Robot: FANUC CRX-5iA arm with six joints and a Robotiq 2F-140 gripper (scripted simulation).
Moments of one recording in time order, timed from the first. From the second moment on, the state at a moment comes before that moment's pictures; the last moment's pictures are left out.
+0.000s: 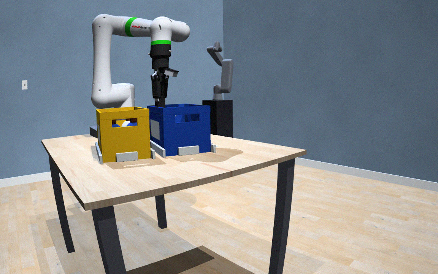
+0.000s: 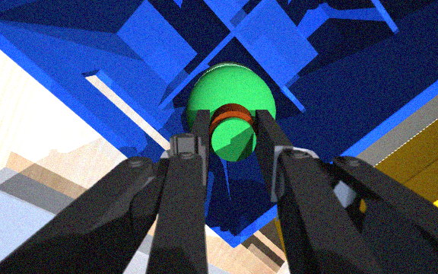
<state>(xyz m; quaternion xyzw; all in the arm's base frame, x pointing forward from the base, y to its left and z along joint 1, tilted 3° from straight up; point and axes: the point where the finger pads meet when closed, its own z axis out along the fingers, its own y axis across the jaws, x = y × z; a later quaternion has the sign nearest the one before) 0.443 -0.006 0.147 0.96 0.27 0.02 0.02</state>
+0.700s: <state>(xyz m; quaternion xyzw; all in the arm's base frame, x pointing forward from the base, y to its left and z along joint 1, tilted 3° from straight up) 0.443 -0.006 0.145 0.96 0.27 0.02 0.02</state>
